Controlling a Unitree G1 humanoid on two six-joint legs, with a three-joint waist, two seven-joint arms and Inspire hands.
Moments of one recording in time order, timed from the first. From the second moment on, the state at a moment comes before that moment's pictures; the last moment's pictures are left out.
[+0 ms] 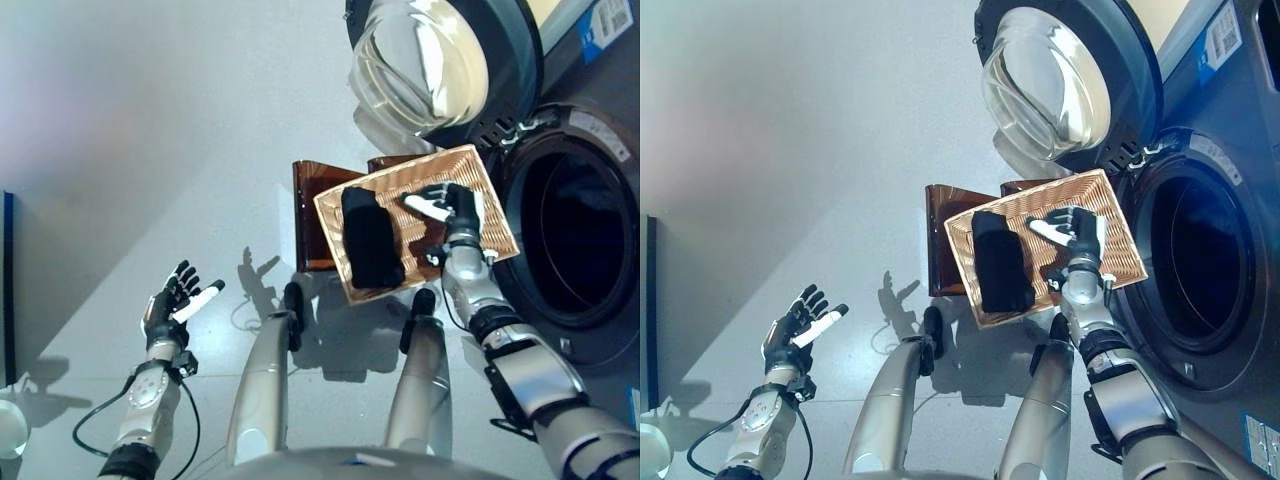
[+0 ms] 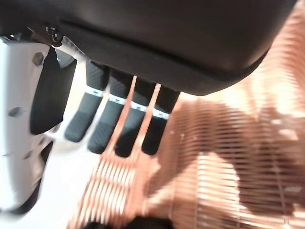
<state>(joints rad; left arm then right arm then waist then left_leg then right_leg) 0.08 0.37 -0.08 0.56 -0.60 -0.36 0.04 -0.67 -0.43 0.38 0.97 0.20 -0.23 -0.33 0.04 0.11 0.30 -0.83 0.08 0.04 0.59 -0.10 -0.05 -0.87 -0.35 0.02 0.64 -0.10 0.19</state>
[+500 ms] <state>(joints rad) 0.08 0.37 -0.08 0.55 -0.59 -0.36 0.05 -0.71 -0.34 0.40 1.09 0.01 -0.15 -0.37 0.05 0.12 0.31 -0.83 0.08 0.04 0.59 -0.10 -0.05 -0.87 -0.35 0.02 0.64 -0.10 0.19</state>
